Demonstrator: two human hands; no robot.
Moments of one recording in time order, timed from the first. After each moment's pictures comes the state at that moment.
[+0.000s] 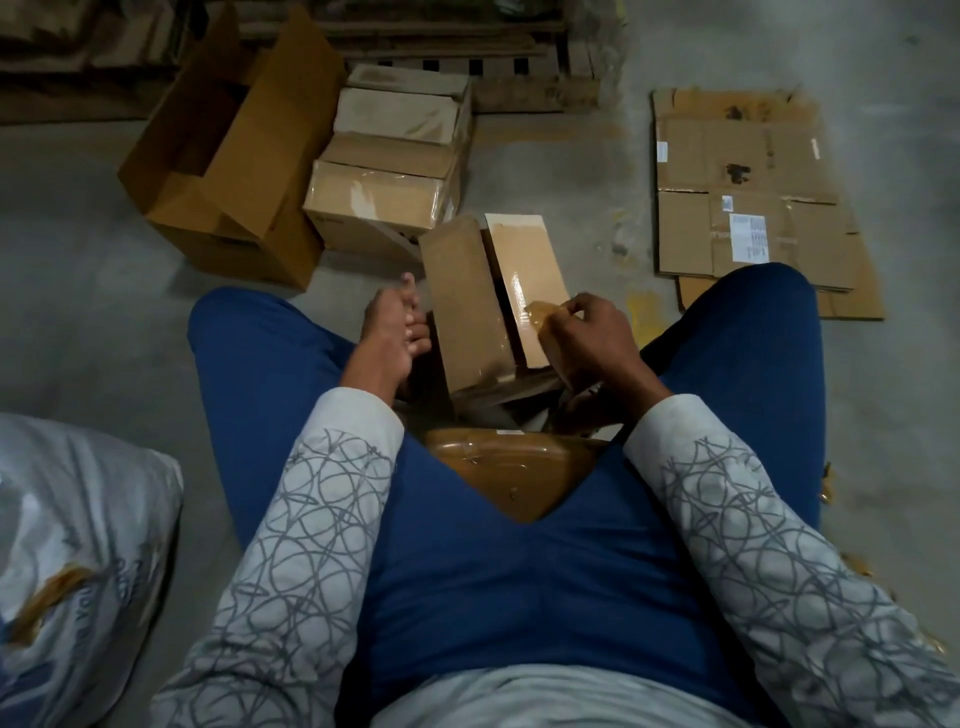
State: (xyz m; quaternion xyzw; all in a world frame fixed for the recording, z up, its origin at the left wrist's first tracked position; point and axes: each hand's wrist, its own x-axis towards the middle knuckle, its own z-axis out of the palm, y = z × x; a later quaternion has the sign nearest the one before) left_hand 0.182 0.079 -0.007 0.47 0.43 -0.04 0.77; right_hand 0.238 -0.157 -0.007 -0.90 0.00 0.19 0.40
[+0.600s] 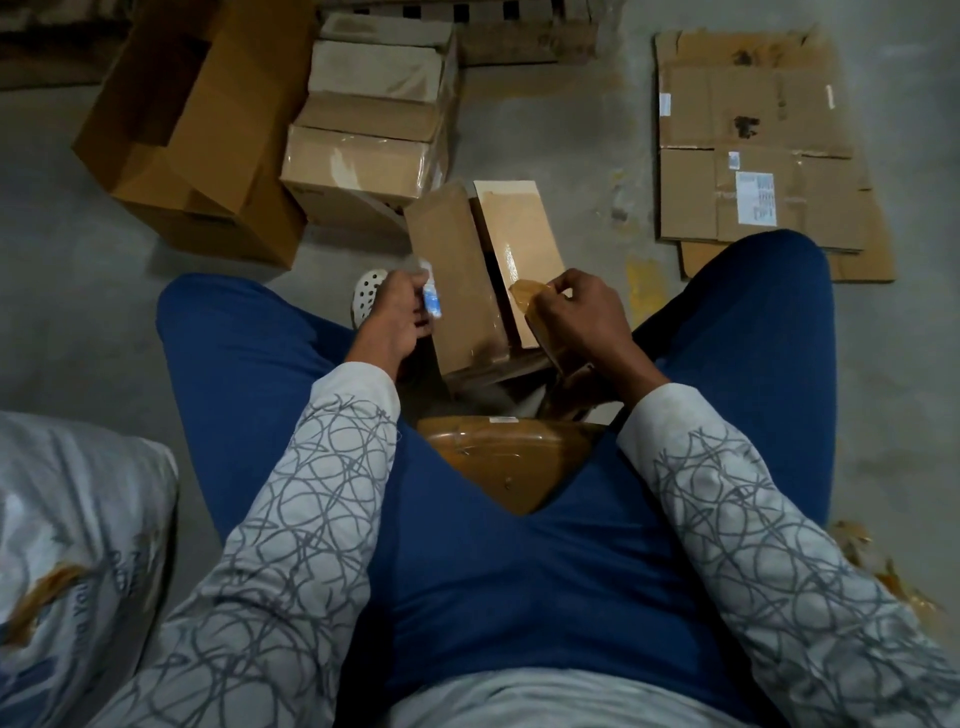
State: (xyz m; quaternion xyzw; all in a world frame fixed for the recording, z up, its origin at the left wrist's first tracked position) left_hand 0.213 0.069 -0.042 0.52 0.46 -0.12 0.71; right_hand 0.244 -0.151 -0.017 -0.91 -0.01 0.18 0.37
